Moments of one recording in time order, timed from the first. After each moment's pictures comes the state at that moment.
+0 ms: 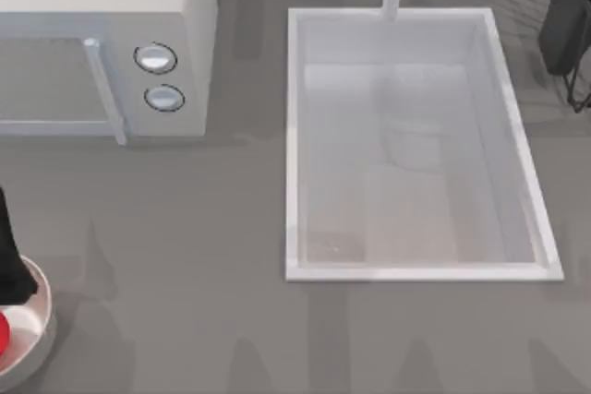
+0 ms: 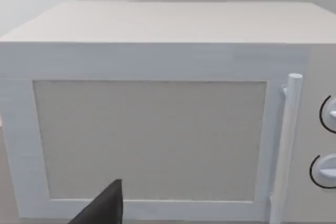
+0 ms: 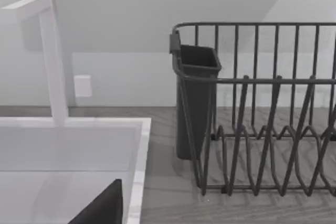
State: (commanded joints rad) left arm 0.00 0.00 0.00 0.00 0.00 0.00; right arm 0.00 0.00 0.00 0.00 0.00 0.00
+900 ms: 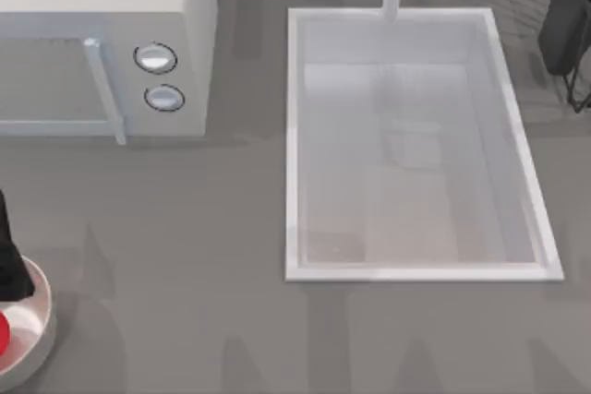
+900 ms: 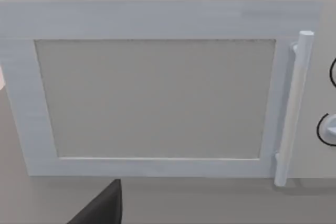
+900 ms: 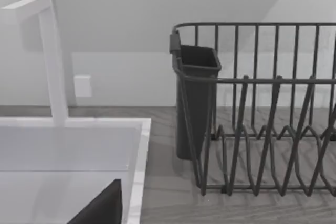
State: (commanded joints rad) left arm 0.01 0.11 0.09 -0.11 0.00 0.01; right arm 0.00 0.00 0.00 0.00 0.00 0.00
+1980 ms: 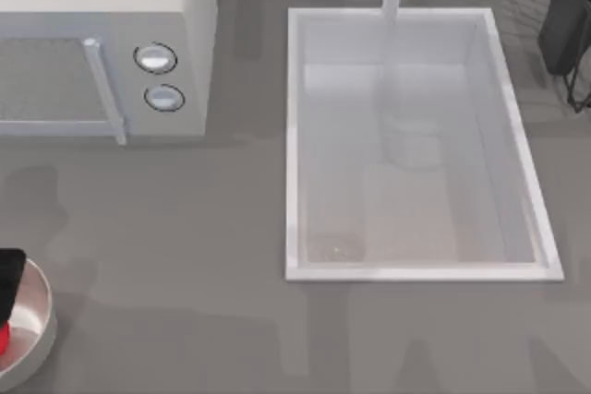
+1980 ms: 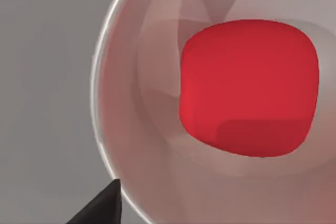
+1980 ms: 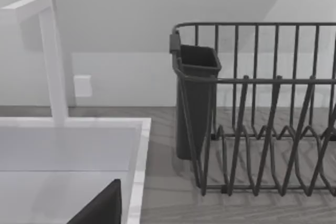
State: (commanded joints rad) left arm 0.11 1.31 0.84 -1.10 0.00 0.13; right arm 0.00 0.00 0.00 0.00 0.00 0.00
